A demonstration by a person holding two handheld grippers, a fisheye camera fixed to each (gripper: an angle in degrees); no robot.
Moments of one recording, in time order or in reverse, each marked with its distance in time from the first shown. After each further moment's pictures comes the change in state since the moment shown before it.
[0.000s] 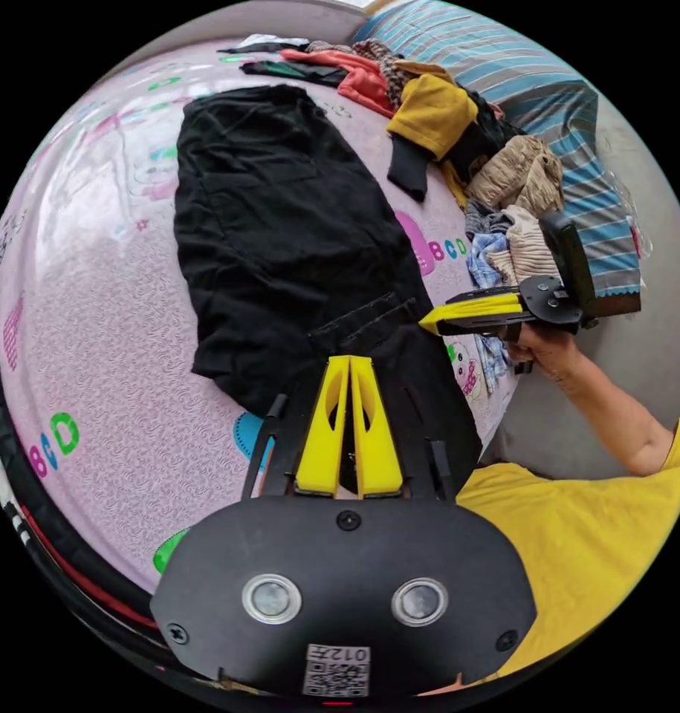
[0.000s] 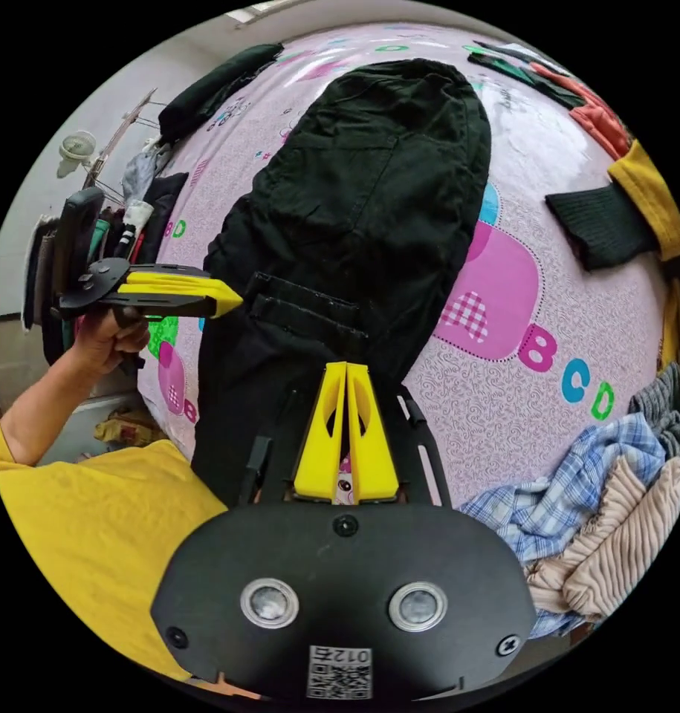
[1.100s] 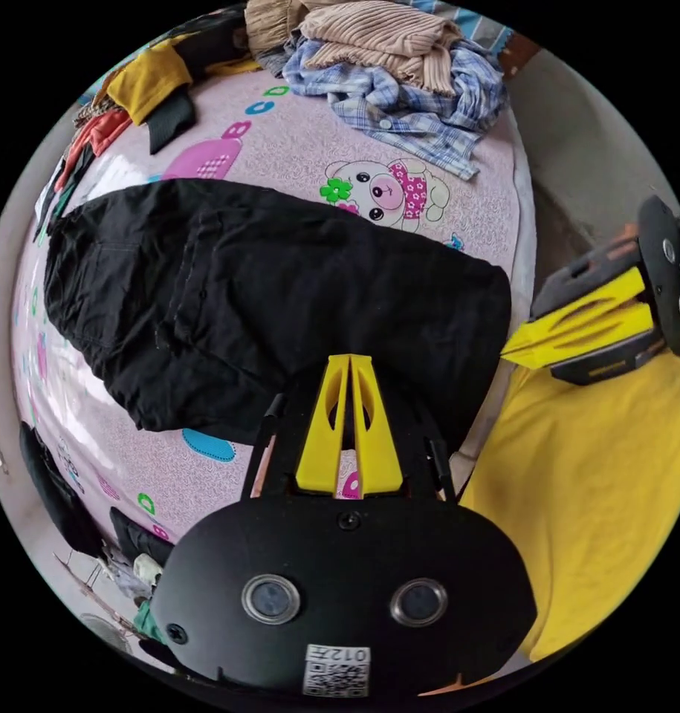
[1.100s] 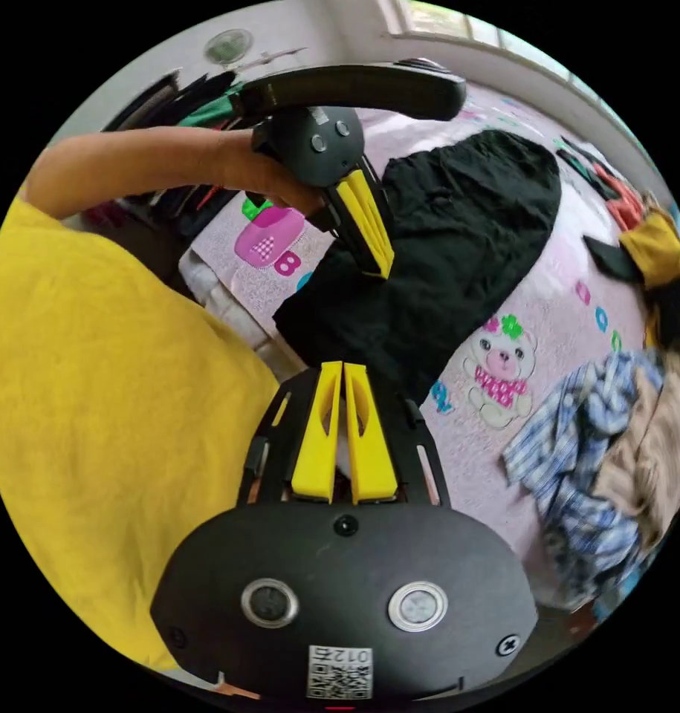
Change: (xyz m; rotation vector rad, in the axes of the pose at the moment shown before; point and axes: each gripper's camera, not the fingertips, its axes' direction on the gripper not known) left arm 0.182 0.029 0.096 -0.411 -0.329 0.606; right arm -0.102 0.251 -0.081 0.118 0.008 -0.128
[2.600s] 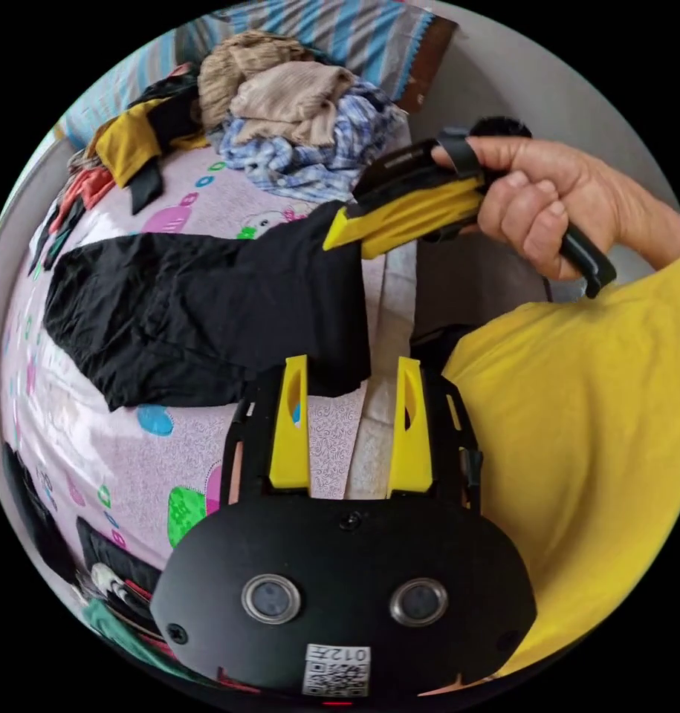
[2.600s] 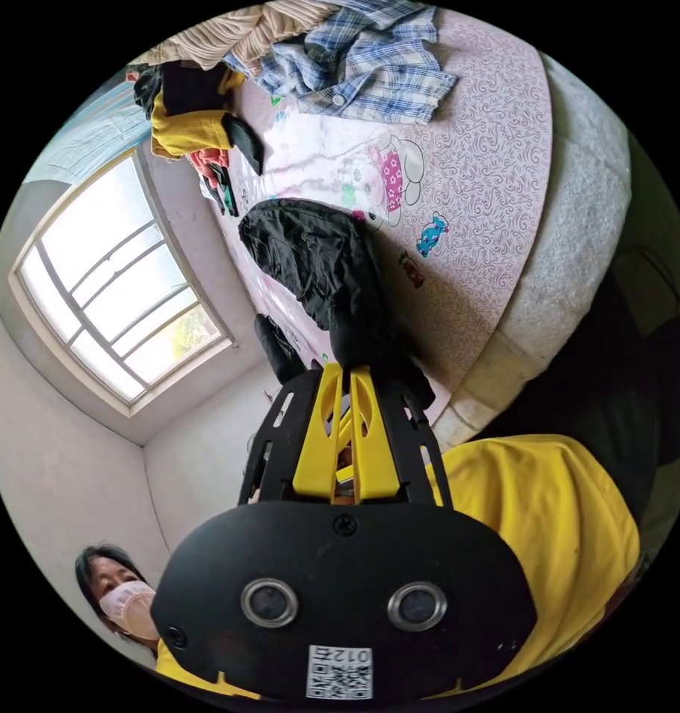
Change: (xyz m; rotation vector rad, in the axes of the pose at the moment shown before) left arm 0.101 0.114 -0.054 0.322 0.020 0.033; right arm 0.161 0.152 -0.091 0.532 -0.982 1.370
